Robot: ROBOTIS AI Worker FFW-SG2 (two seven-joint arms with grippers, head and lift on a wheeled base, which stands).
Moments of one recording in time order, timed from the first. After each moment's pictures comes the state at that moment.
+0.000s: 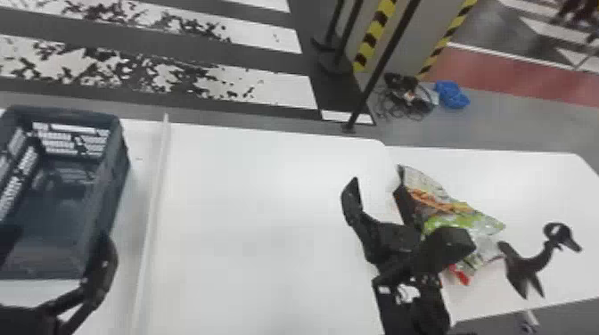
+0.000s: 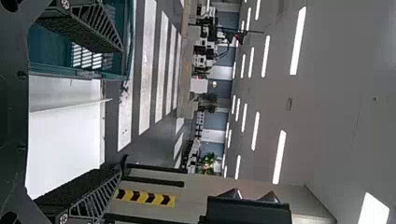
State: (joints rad) left arm 0.76 0.19 -0.14 -1.99 0.13 -0.40 0.01; right arm 0.56 -0.17 -0.05 -1.90 -0.31 -0.23 -0.08
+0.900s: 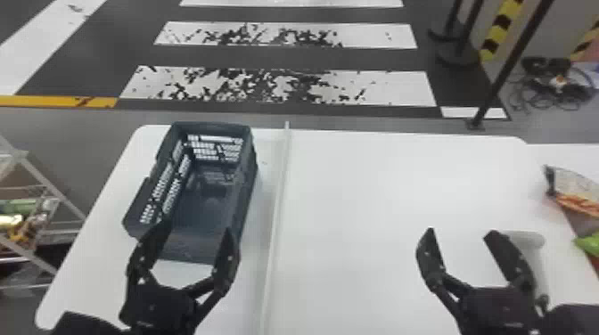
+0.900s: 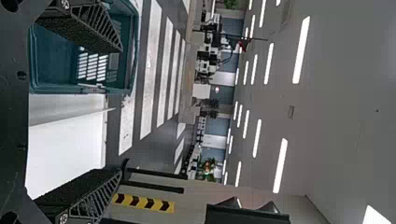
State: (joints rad) left arm 0.80 0.19 -0.09 -2.01 0.19 -0.38 -0.05; right arm 0.75 -0.17 0.11 -2.00 -0.19 -0.26 -0.08
